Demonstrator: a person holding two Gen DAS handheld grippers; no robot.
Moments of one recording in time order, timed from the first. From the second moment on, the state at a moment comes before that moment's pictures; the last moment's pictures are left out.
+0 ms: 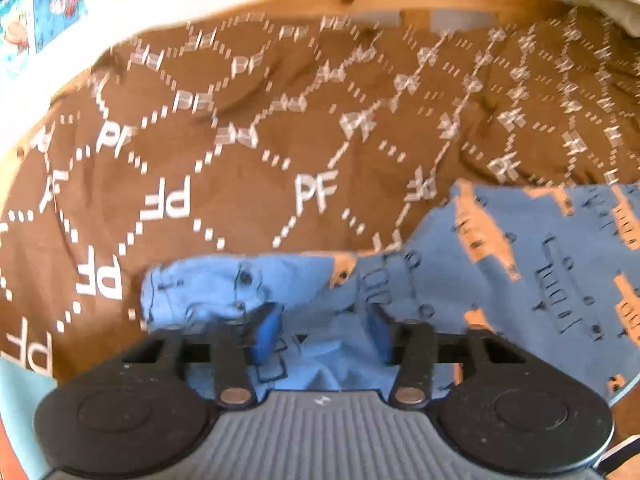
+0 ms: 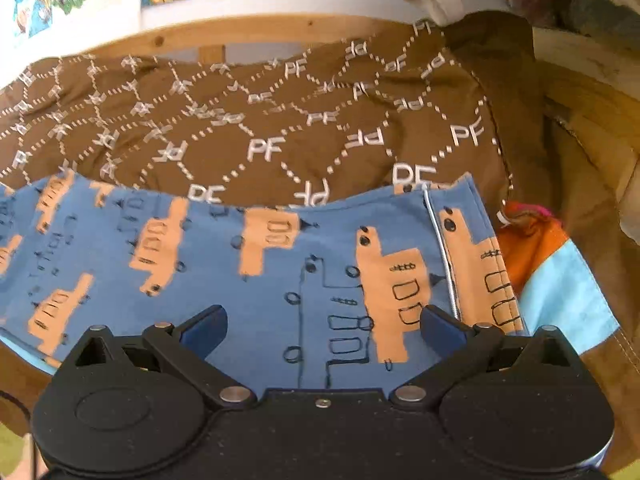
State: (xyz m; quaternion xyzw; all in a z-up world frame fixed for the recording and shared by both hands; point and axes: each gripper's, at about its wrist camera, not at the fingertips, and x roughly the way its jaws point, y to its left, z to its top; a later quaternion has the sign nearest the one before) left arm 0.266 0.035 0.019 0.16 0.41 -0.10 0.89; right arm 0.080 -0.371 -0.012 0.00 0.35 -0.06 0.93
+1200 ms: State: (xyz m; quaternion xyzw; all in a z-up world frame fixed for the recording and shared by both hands) left arm 0.263 -0.086 0.021 0.26 0.36 -0.20 0.87; right arm 0.070 -0.345 -0.017 0.02 0.33 0.03 0.94
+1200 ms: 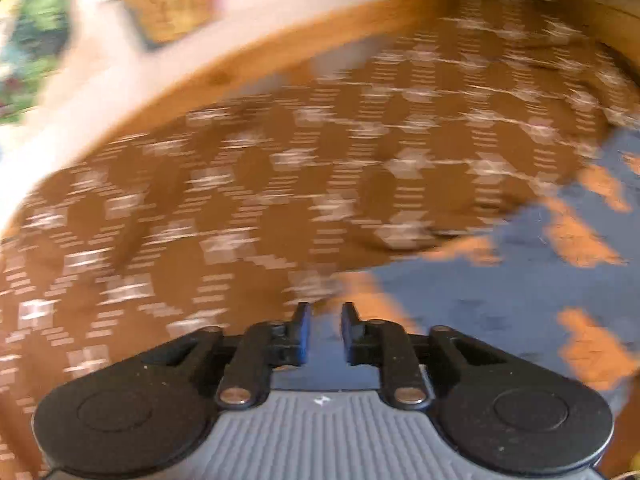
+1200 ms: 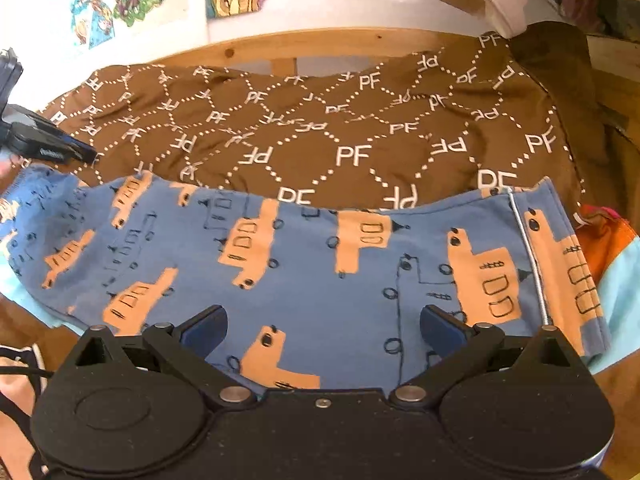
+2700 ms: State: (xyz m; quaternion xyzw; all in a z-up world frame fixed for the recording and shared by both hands) left arm 0.255 -0.372 -0.045 0.21 0.38 -0.39 0.81; right arm 0.032 -0.444 -0.002 0.06 0.32 -0.13 0.94
